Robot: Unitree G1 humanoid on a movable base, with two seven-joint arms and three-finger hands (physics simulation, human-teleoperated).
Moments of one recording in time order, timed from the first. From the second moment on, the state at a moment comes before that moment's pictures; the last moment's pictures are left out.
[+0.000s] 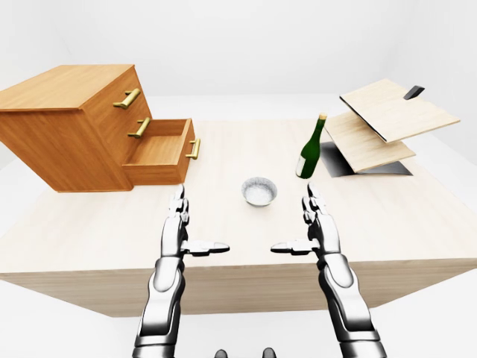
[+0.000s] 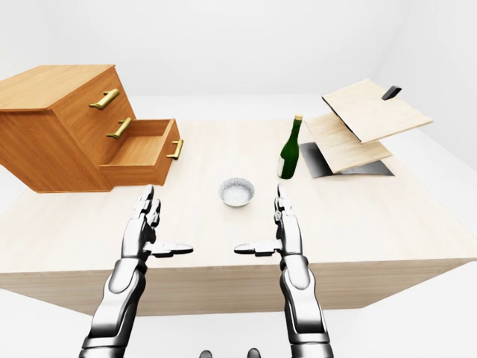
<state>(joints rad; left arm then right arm) -0.01 0.01 0.02 0.01 -0.01 -0.01 -0.02 0.01 -0.01 -0.01 -0.02 0.01 0.01 0.02</state>
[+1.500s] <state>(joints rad) -0.03 0.10 0.31 -0.54 -0.29 0.09 -0.06 0.17 0.00 0.07 -0.44 -0.09 0.09 0.03</state>
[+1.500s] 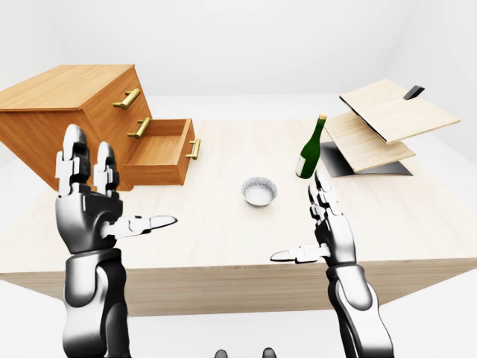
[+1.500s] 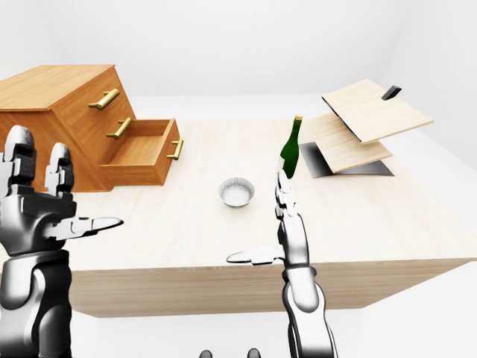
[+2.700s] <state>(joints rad) -0.19 0.37 0.66 -0.56 -0.75 0.09 0.14 0.19 -0.01 0.09 -0.49 -0.10 0.09 0.03</state>
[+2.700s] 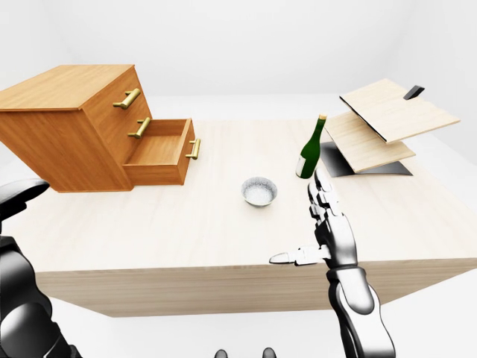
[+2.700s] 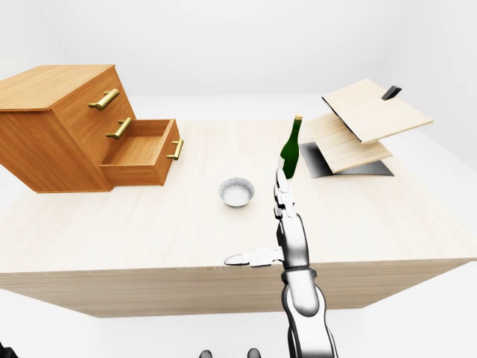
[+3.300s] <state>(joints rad) -0.19 0.38 0.68 -0.57 -0.78 0.09 0.16 0.19 -0.01 0.11 -0.49 -0.16 0.09 0.04</state>
